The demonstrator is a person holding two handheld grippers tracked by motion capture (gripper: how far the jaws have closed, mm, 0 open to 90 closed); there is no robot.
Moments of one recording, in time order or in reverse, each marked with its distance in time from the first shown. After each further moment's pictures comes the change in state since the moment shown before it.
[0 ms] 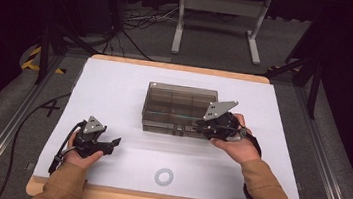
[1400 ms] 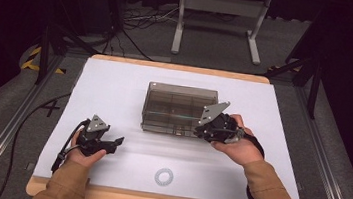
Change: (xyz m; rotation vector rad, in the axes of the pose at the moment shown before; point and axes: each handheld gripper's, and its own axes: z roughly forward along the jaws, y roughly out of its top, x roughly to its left) left arm -0.002 0.006 0.007 0.002 -0.020 0.014; right arm 0.011 0.011 -0.004 0.134 0.041 -0.066
